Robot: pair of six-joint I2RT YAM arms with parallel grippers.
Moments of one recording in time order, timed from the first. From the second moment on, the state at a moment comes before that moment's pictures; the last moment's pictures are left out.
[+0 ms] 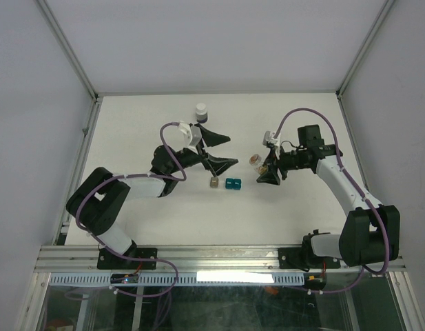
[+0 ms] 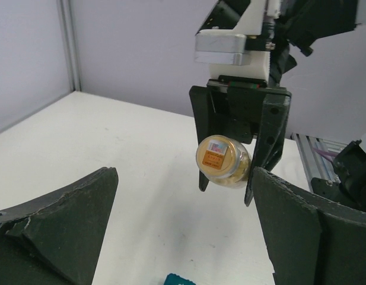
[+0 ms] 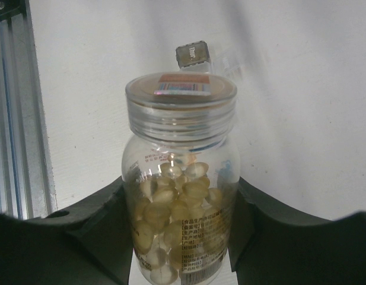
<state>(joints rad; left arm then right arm) -0.63 1.63 0.69 1.32 0.64 -0.33 0.15 1.30 0.94 -0.73 -0.99 -0.84</state>
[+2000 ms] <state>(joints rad) -0.69 1.85 0.80 1.48 1.00 -0.26 0.27 1.32 0.94 -0.82 -1.00 -0.97</state>
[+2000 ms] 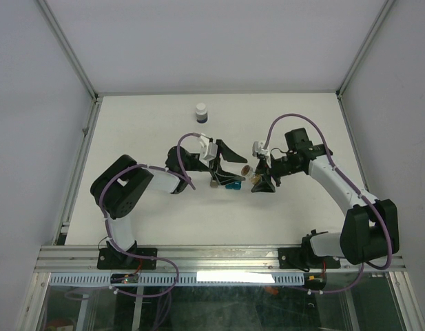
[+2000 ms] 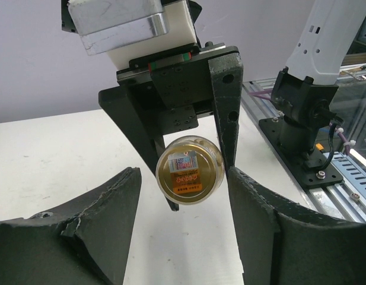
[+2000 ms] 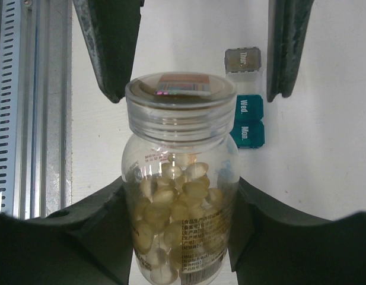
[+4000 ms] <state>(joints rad) -1.03 1.57 1.01 0.41 -0.33 -0.92 0.21 1.26 0.94 -0.59 -0.86 -0.70</state>
